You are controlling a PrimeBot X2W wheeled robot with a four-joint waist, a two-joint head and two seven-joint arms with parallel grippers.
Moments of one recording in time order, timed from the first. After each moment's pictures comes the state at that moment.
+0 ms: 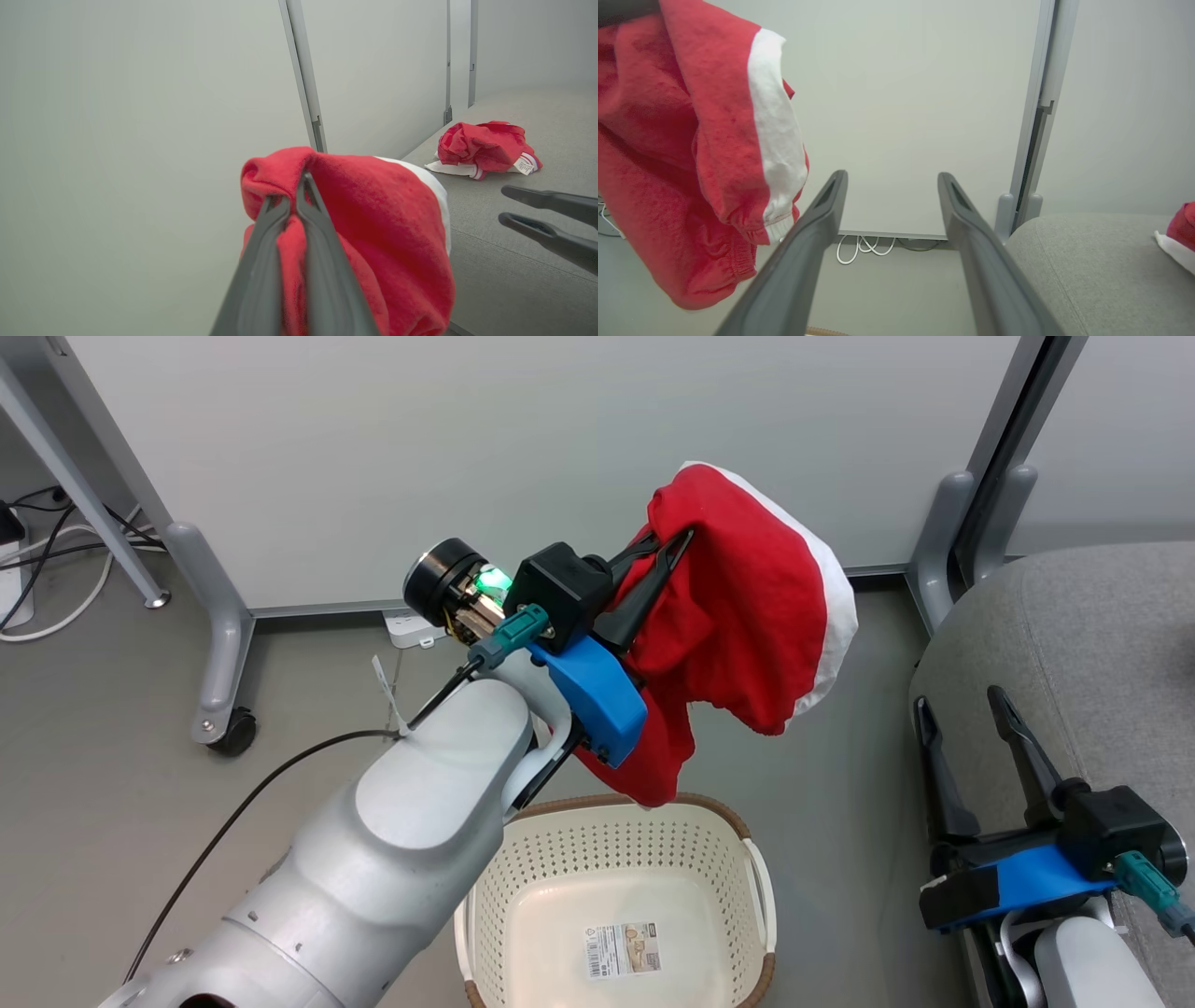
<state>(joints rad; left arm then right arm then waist) -0.98 0.05 -0.91 0.70 -0.51 -0.05 -0.26 -0.20 -0.15 0.03 0.25 0.12 0.13 -0.26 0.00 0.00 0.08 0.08</state>
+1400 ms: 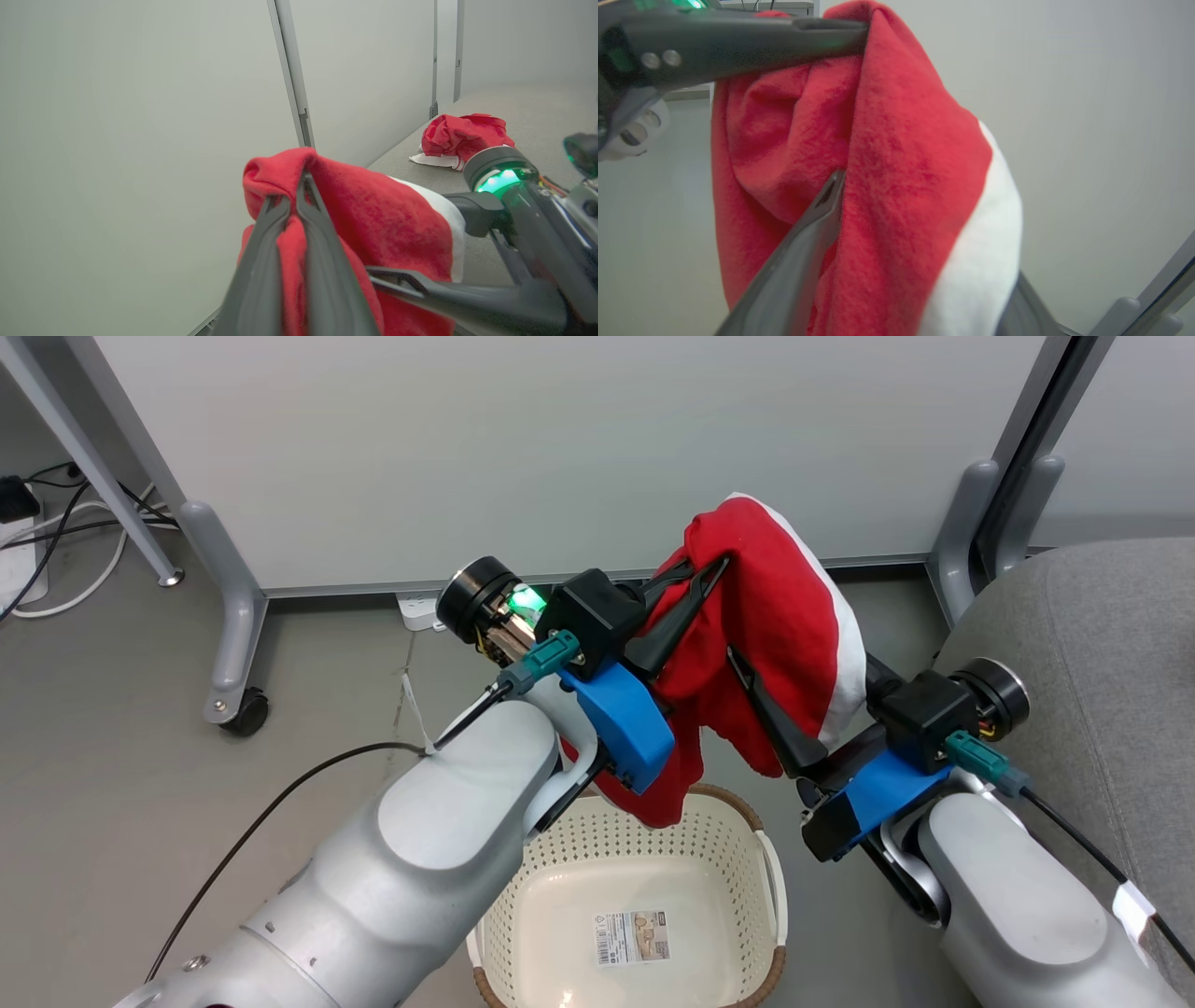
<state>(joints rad) -0.97 0.05 -0.97 0.65 -0.54 -0.04 -0.26 -0.55 -0.30 0.54 0.42 0.25 0.13 -0.26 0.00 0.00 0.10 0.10</state>
